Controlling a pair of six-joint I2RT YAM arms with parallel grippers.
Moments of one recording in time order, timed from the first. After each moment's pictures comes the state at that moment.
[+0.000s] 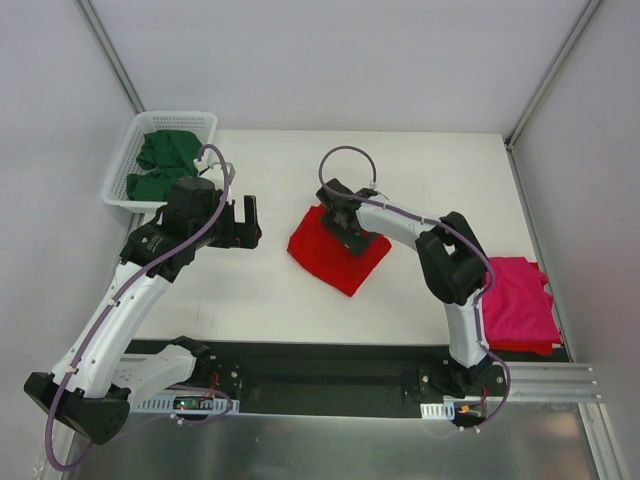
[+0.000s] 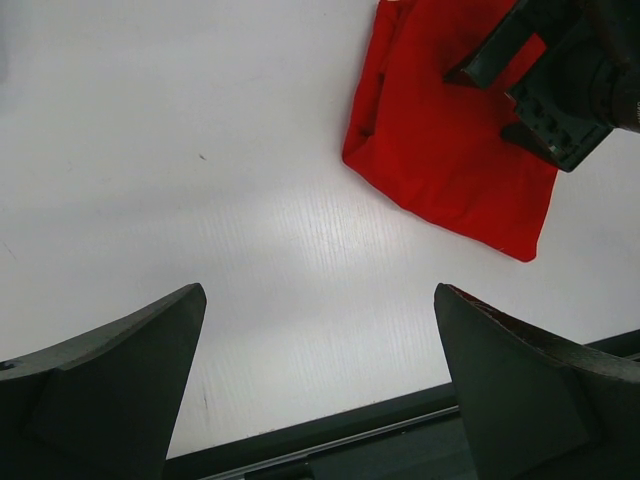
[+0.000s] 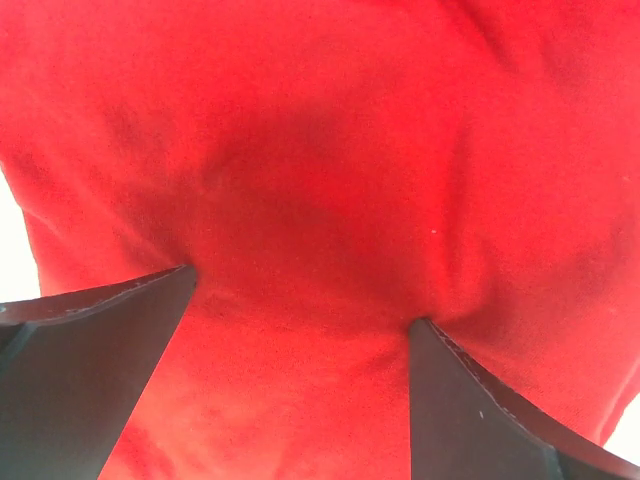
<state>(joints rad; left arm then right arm) -0.41 0.99 1.16 -0.87 -0.03 -0.27 0.73 2.06 1.54 -0.74 0.36 1.43</state>
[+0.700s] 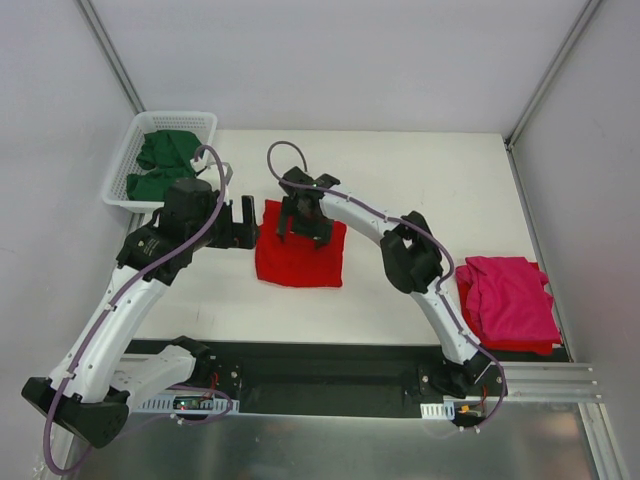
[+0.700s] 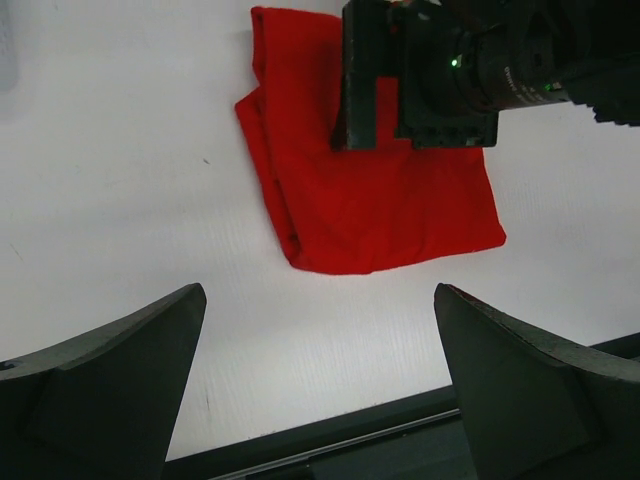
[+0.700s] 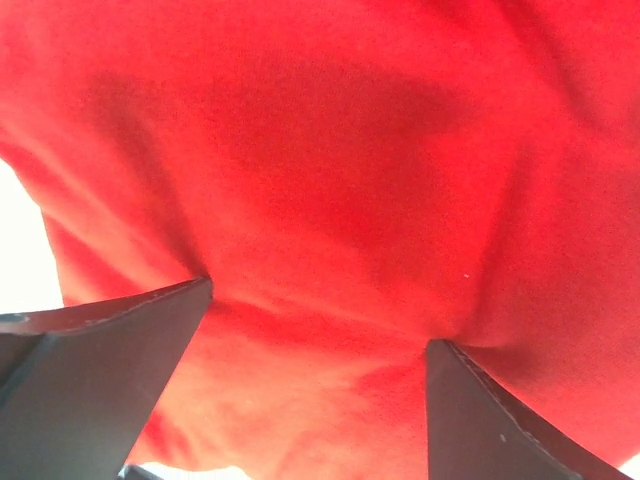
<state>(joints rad) -0.41 0.97 1.16 -0.87 -0.03 -0.27 0.80 2.39 2.10 -0.96 0.05 0.91</state>
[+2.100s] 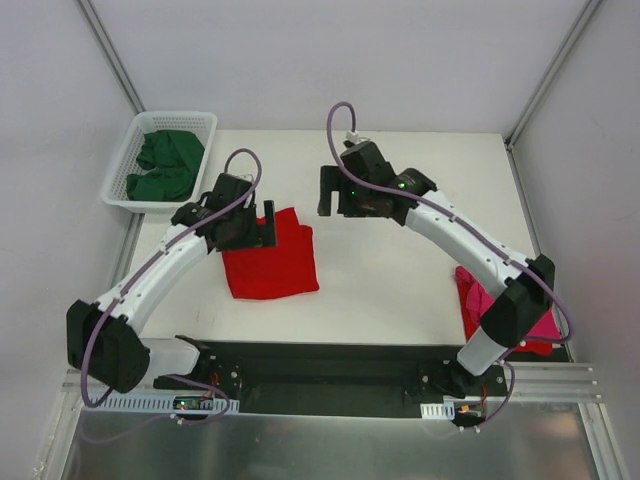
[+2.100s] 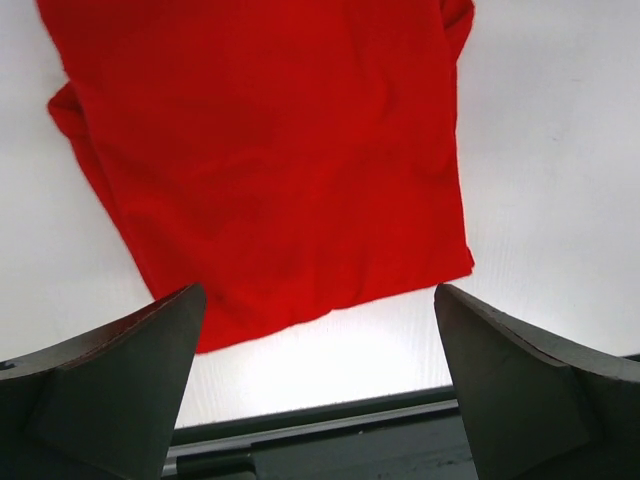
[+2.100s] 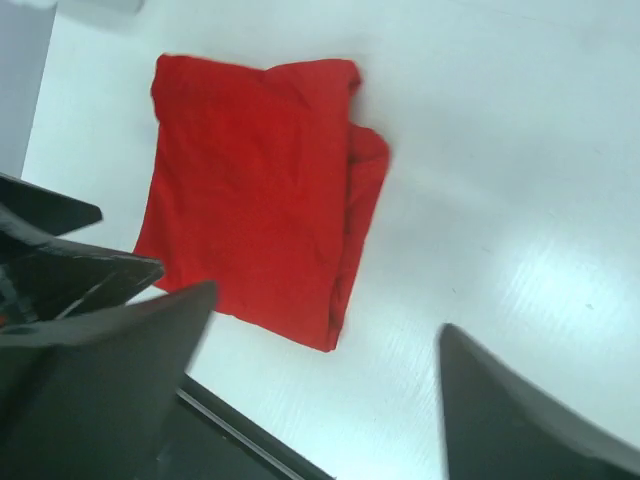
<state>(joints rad) -0.41 1.22 1.09 -0.82 -0.01 -0.45 0.78 1.67 1.65 -0.77 0.10 0.60</state>
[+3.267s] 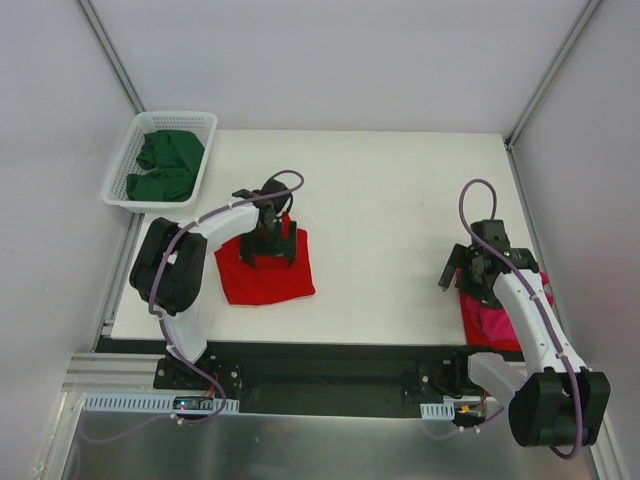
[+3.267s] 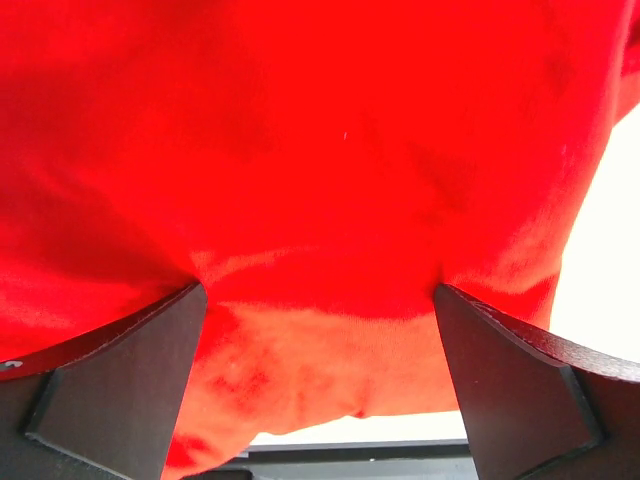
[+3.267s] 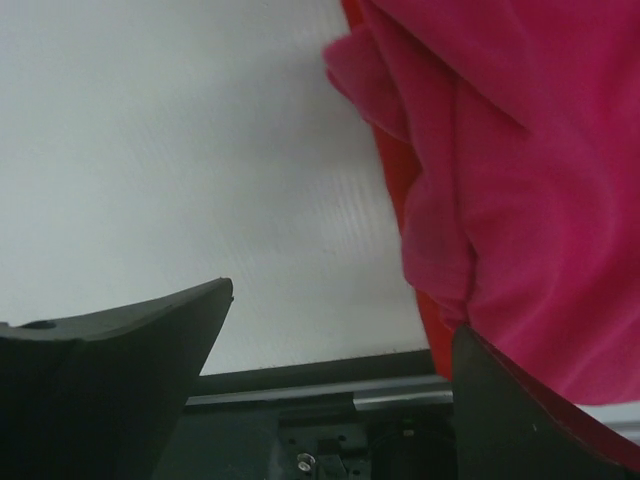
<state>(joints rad) -0.46 1.80 1.21 -0.82 0.00 -0.48 0.06 1.02 0.79 -1.00 0.16 0.44</state>
